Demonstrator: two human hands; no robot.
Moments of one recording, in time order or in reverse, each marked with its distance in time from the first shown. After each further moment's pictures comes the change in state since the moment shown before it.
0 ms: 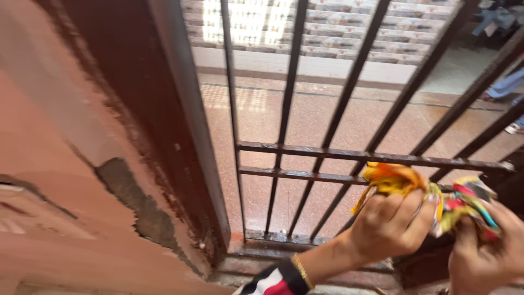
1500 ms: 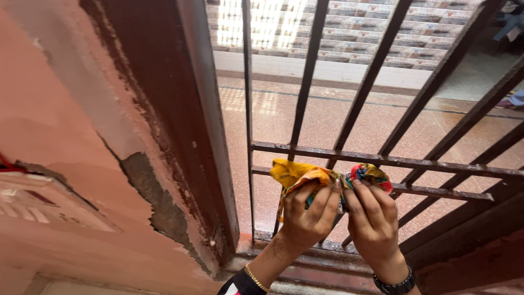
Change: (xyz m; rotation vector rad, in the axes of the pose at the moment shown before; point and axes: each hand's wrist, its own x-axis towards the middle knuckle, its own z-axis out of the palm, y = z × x) left_hand -0.071 -0.088 -0.055 0.302 -0.045 -0.063; right_hand 0.006 -0.109 0.105 -0.146 -0.227 -0.507
